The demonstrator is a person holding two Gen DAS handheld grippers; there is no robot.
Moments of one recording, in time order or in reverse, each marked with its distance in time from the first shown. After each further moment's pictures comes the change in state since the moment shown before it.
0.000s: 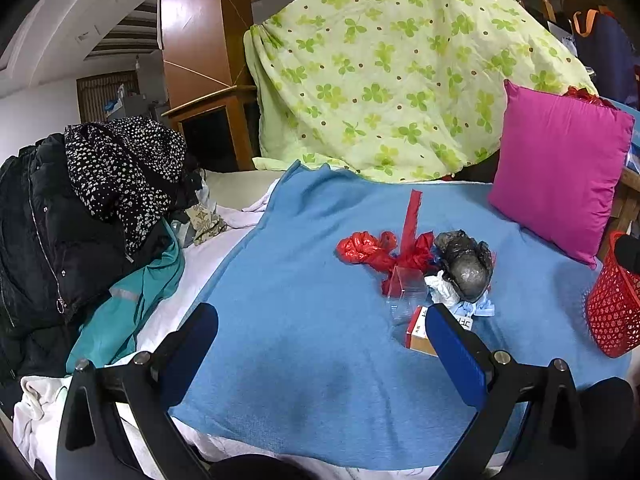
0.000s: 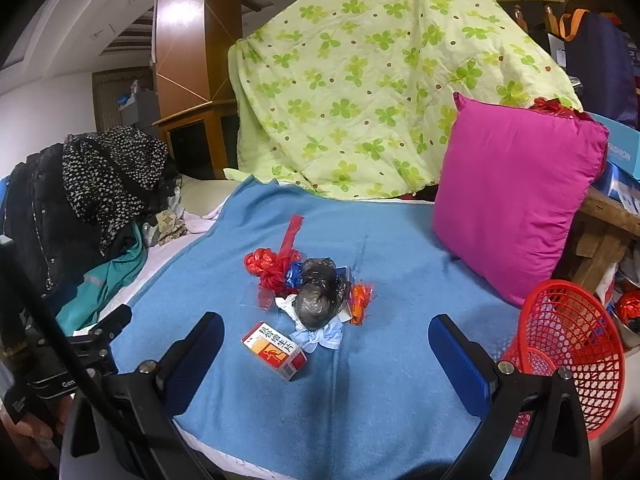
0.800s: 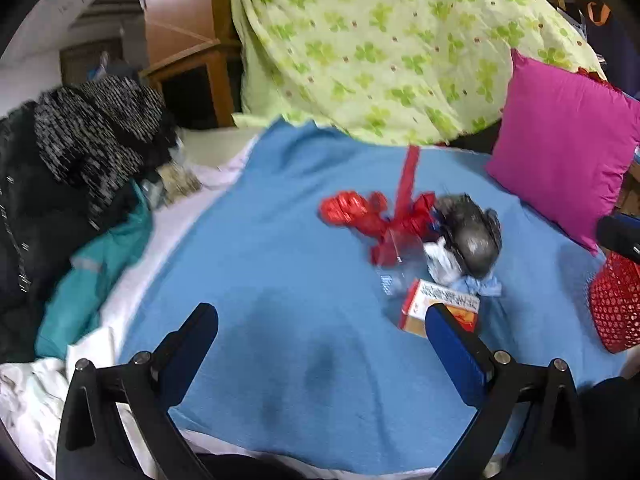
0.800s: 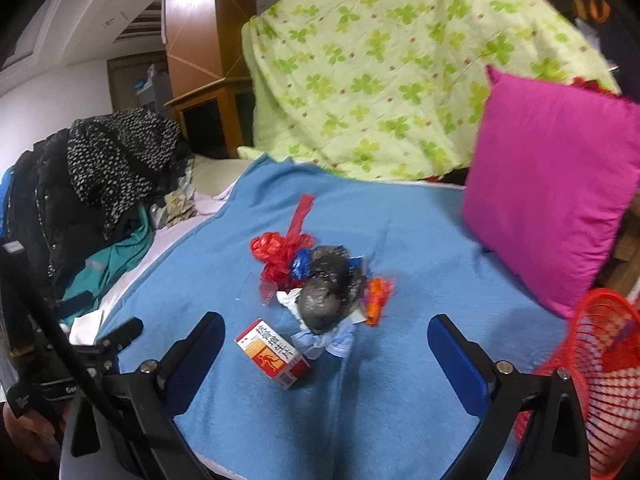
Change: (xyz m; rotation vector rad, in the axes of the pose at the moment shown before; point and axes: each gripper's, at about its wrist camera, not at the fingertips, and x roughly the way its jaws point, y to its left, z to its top) left arm 0.066 -0.007 -0.014 -0.025 0.159 -0.082; right arm 0.088 -0.009 0.001 -0.027 0.072 0.130
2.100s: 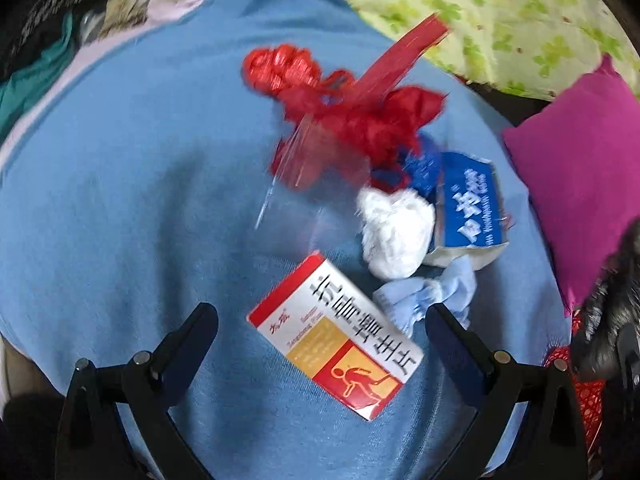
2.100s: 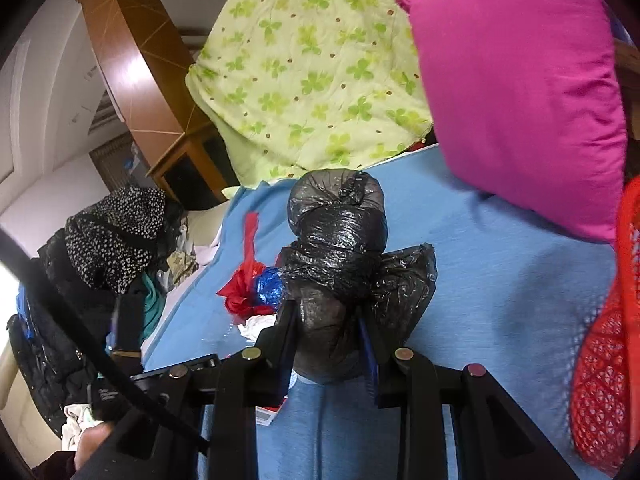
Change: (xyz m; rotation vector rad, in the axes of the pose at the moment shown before) left arm 0.159 -0.074 0.010 -0.390 0.453 -0.176; right arm 0.030 -0.104 -0.037 0.328 -0.081 0.083
